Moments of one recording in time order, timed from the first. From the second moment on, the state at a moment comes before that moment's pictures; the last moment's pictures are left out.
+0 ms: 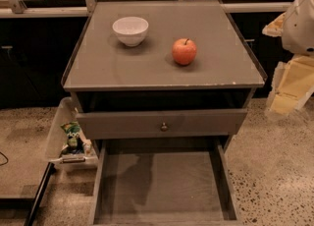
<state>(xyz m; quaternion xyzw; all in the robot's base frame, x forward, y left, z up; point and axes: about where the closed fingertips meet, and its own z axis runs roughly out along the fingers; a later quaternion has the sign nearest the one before) 0.439 -0.216 0.980 -0.60 0.78 -0.04 0.17</state>
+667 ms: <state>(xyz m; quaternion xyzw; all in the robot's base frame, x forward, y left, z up) 0.446 -0.213 0.982 -0.60 0.78 -0.04 0.18</state>
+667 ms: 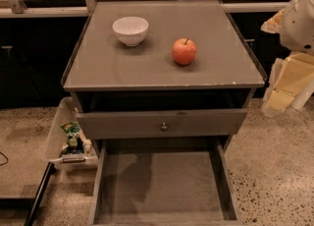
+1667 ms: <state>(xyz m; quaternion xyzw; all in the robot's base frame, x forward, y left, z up) 0.510 -0.195 0.960 -0.62 0.75 -0.03 0.22</state>
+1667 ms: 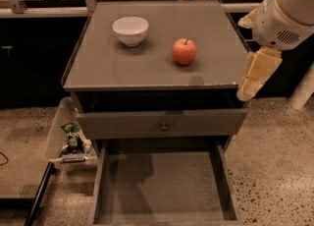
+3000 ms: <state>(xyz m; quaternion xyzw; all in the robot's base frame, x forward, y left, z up) 0.615 -0.153 0.925 -0.56 0.72 0.11 0.39</state>
